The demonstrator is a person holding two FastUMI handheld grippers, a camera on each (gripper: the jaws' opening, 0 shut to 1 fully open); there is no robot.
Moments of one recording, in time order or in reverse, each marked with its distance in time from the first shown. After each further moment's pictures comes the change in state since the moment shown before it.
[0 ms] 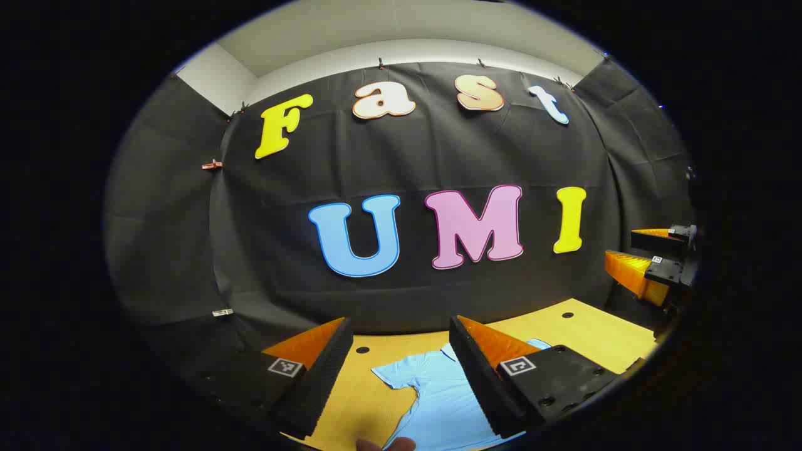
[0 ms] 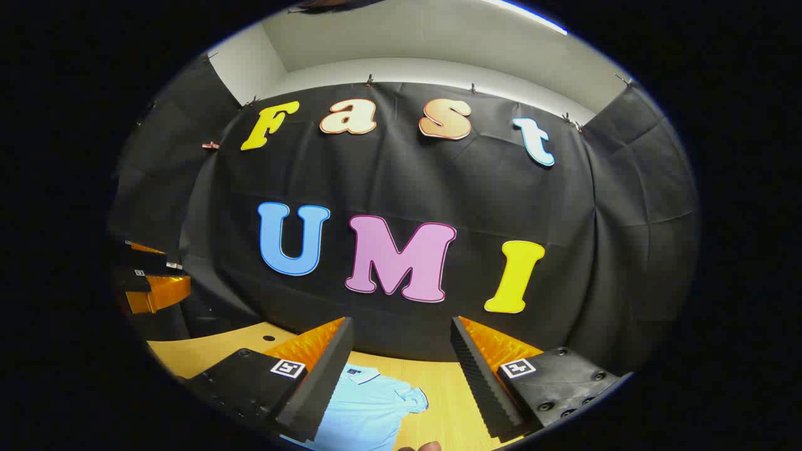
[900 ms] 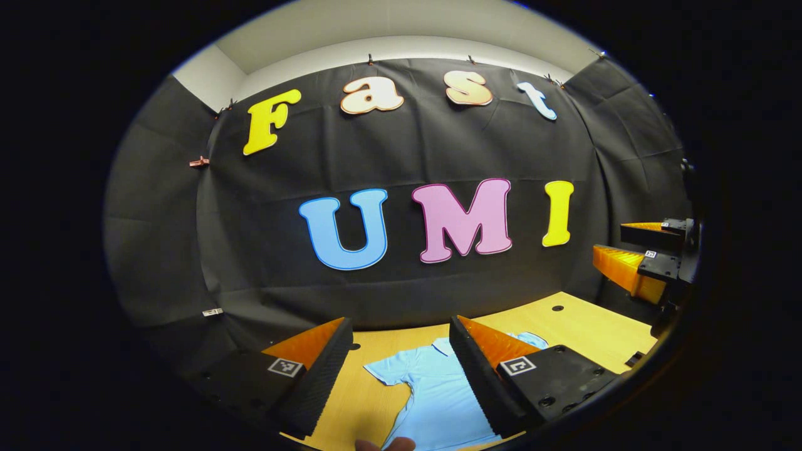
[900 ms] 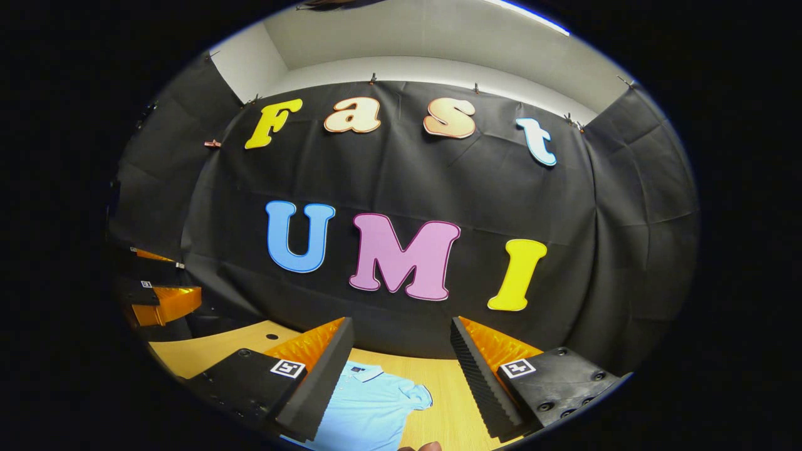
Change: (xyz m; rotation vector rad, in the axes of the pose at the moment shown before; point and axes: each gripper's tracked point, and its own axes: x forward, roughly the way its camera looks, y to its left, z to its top) left arm 0.003 -0.008 -0.012 0.017 0.019 -0.049; right arm -0.001 0.007 -0.004 0.005 0.010 0.009
